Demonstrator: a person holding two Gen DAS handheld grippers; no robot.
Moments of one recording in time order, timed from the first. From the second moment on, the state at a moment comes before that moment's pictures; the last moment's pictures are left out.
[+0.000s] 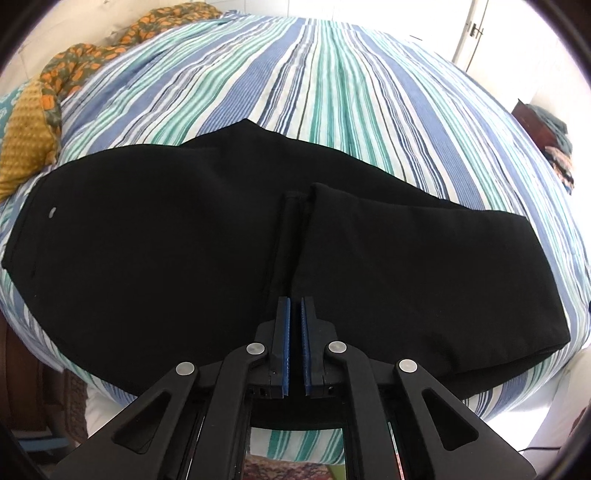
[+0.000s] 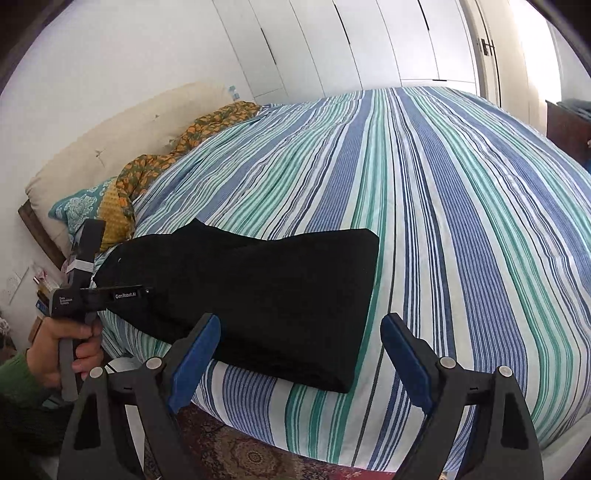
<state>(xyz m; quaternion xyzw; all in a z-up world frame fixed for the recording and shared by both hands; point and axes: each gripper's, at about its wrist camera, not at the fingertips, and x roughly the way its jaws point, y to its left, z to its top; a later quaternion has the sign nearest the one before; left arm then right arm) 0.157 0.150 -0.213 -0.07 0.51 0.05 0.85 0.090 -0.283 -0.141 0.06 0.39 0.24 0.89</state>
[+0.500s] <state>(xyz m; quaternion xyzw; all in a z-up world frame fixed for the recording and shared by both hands) 0.152 0.154 -0.222 -0.09 0.51 0.05 0.86 0.142 -0.223 -0.199 0.03 0.53 0.30 0.80</state>
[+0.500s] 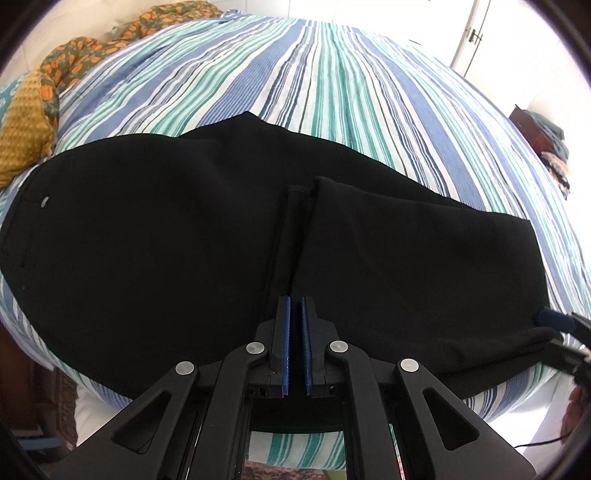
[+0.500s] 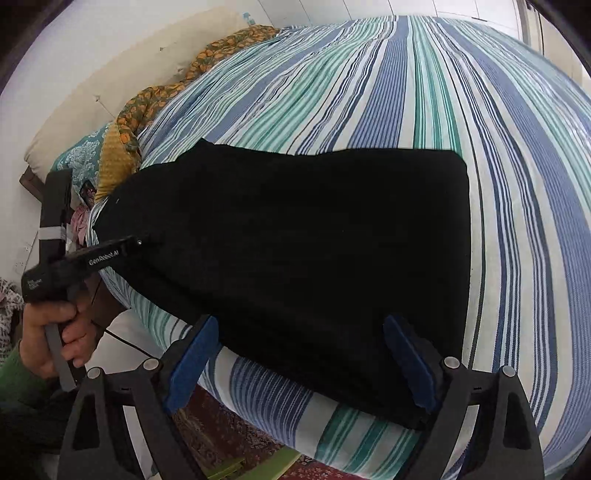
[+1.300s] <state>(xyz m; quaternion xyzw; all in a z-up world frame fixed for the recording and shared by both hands) 0.147 0.154 -0.226 -0.08 0.50 0.04 0.86 0.195 -0.222 -0.232 0.01 0.52 0.26 0.81</state>
